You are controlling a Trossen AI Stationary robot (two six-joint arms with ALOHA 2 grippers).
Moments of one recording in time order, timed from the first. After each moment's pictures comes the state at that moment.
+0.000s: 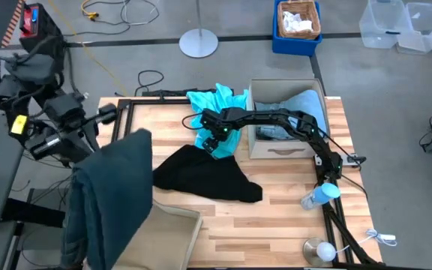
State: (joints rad) left arm 0.06 1.22 2.24 -1.17 0.82 -0.10; right arm -0.31 2.26 1.75 -0.75 -0.06 0.38
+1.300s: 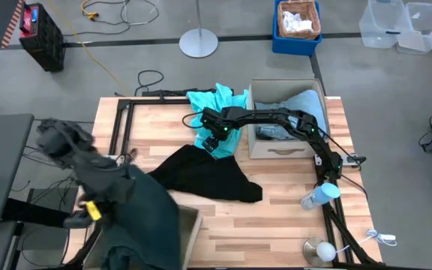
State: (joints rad) left arm -0.60 1.50 2.22 -1.55 0.49 -0.67; right arm -0.33 2.26 1.75 -0.75 -0.06 0.35
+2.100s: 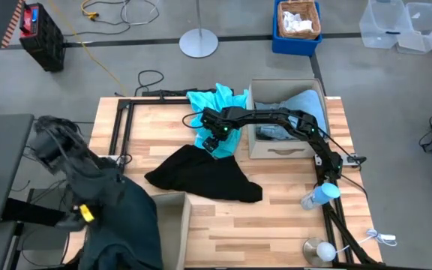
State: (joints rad) left arm -0.71 1.43 2.13 -1.56 0.47 -0.87; right arm -0.33 2.26 1.75 -0.75 -0.06 0.34
